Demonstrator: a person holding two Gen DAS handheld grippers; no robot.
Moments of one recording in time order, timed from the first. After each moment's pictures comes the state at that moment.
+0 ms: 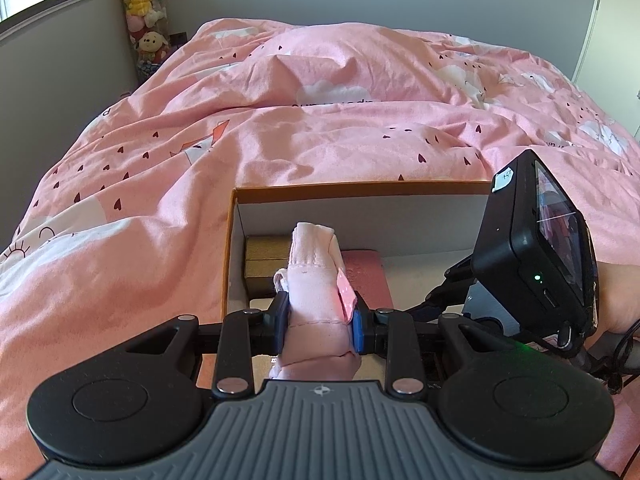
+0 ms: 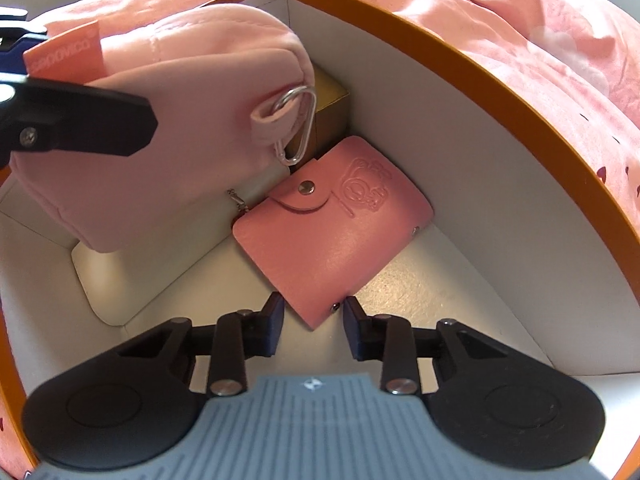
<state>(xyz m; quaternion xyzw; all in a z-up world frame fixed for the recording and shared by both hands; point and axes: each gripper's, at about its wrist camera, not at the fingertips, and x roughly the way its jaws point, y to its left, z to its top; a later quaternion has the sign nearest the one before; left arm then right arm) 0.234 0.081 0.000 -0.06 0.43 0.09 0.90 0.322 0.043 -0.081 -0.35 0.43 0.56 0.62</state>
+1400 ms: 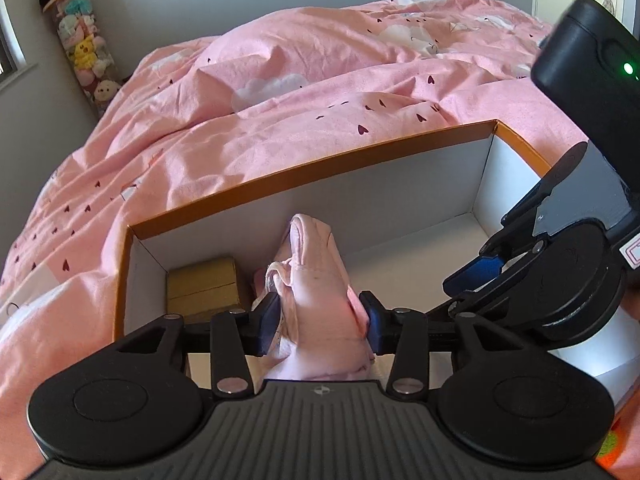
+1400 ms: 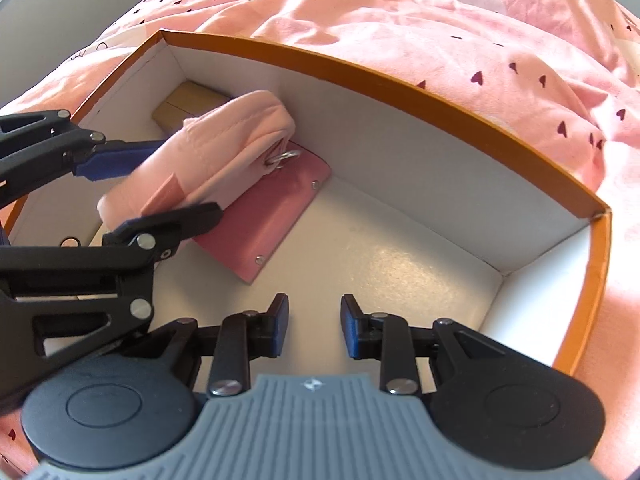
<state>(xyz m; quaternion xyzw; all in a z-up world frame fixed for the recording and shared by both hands) 0.271 0.022 -0.041 0.06 0.44 0.05 0.89 0.372 0.008 -0.060 -0.25 0.50 0.49 0.67</state>
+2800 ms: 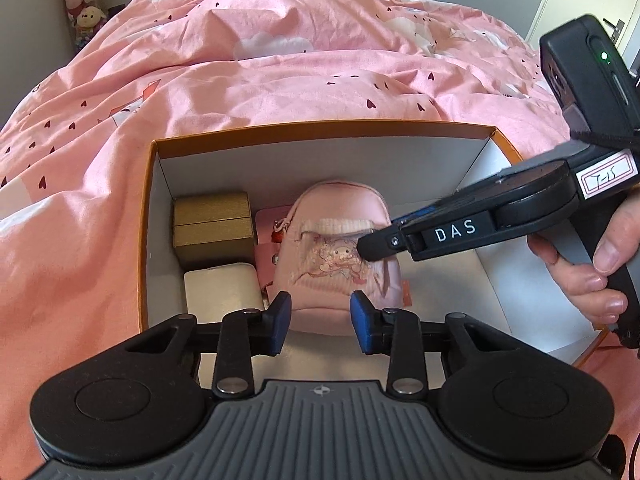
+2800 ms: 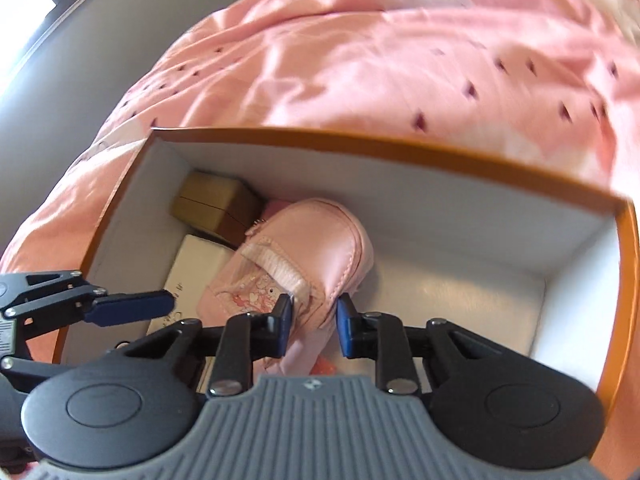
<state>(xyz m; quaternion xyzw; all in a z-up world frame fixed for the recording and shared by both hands) 0.252 0.077 -0.036 -0.06 0.48 0.00 0.87 0.375 0.024 -0.046 -0.12 0.52 0.49 0.70</state>
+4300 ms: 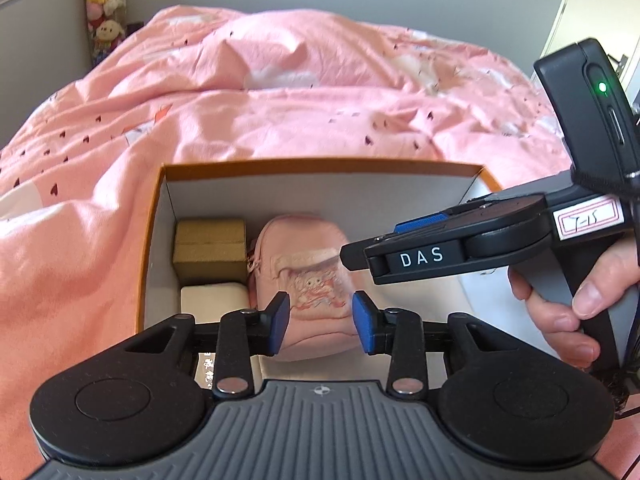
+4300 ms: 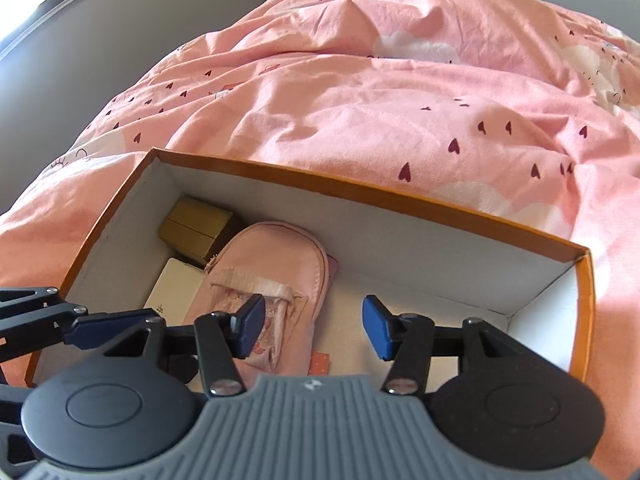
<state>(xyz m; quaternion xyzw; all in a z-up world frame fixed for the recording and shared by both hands) 0.235 0.066 -0.016 -0.08 0.43 0.02 0.90 0.356 0.025 -0.025 -0.14 0.45 0.44 0.76</state>
